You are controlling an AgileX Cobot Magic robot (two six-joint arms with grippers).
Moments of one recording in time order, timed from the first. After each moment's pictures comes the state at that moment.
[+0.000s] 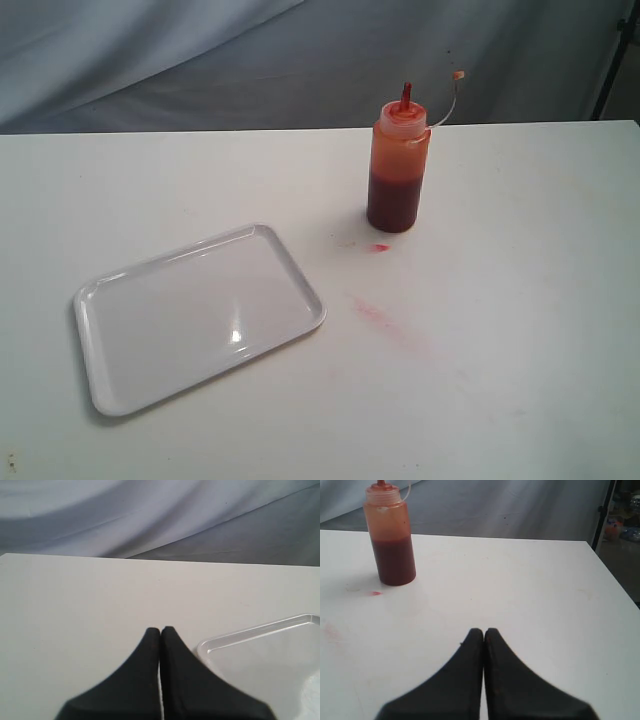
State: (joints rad) left arm 0.08 0.00 0.00 0.14 0.29 -0.15; right arm 0.01 0.00 0.00 0.05 0.34 -0.10
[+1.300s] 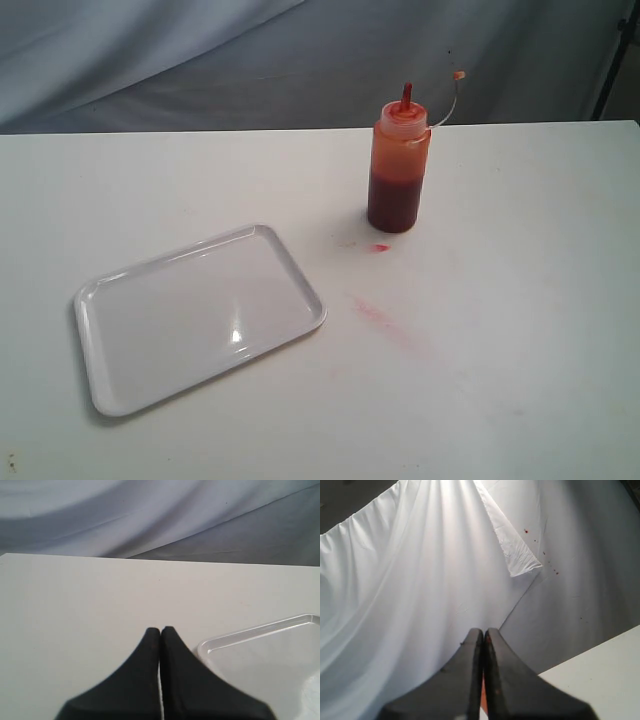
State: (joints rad) left arm 0.08 0.00 0.00 0.14 0.29 -0.15; right arm 0.01 0.00 -0.18 0.67 0.08 -0.09
